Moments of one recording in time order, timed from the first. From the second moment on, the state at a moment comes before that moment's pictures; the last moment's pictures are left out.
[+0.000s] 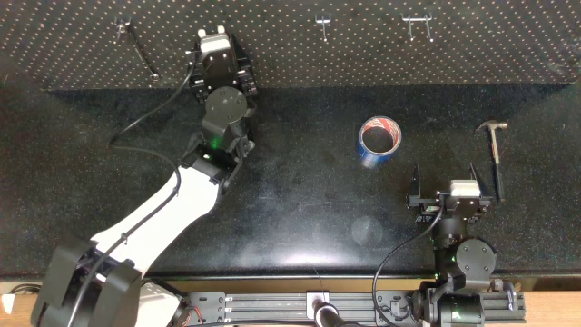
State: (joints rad) left arm -0.48 1.53 0.85 0.62 -0.70 -0.10; right arm -0.07 0.01 0.01 -0.07 -0.02 -0.13
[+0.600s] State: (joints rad) left arm -0.44 1.64 0.85 0.54 -0.63 -0.15; right arm -0.07 0.01 0.01 -0.07 -0.02 -0.13
